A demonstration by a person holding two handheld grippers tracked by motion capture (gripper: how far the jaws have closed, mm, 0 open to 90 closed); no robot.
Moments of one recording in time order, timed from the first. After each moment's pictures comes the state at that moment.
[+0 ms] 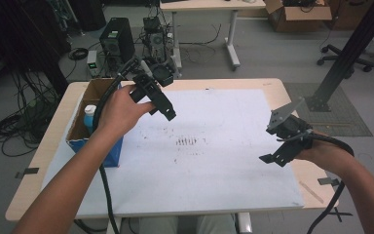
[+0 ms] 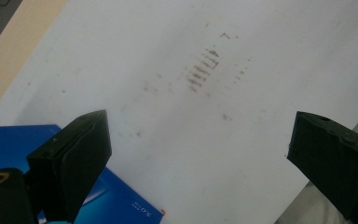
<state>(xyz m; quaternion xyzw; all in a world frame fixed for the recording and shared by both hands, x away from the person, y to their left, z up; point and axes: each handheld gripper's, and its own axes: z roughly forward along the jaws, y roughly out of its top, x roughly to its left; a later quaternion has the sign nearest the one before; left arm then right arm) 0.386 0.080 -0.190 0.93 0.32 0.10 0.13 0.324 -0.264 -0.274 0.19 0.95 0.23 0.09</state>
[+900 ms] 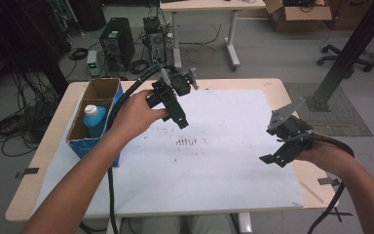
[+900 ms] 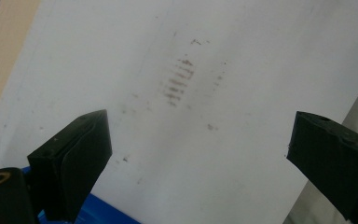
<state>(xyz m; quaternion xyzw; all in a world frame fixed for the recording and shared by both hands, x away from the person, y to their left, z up) 0.385 0.046 -0.209 0.96 0.24 0.09 0.12 0.323 -0.265 -0.275 0.19 0.95 0.23 0.09</state>
